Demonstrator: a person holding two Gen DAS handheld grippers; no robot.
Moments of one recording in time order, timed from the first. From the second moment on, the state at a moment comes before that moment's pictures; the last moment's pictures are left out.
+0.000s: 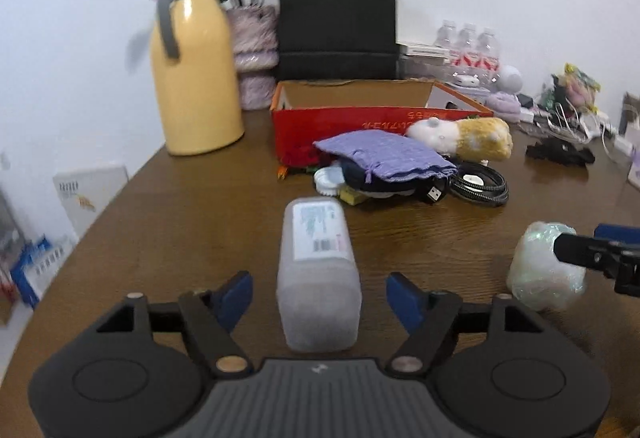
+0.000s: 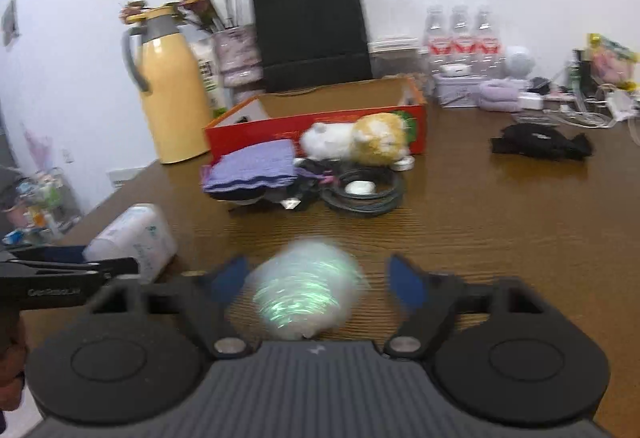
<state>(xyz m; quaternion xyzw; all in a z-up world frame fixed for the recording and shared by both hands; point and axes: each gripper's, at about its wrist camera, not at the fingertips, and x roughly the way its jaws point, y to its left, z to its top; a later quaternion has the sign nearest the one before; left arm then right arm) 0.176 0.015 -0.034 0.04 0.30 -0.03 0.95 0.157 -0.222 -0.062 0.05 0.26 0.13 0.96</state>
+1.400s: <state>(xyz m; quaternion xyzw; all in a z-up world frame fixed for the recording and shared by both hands) 0.592 0.016 -0.004 0.06 0.33 0.00 0.94 0.598 -0.203 -0.036 0.00 0.35 0.05 0.94</state>
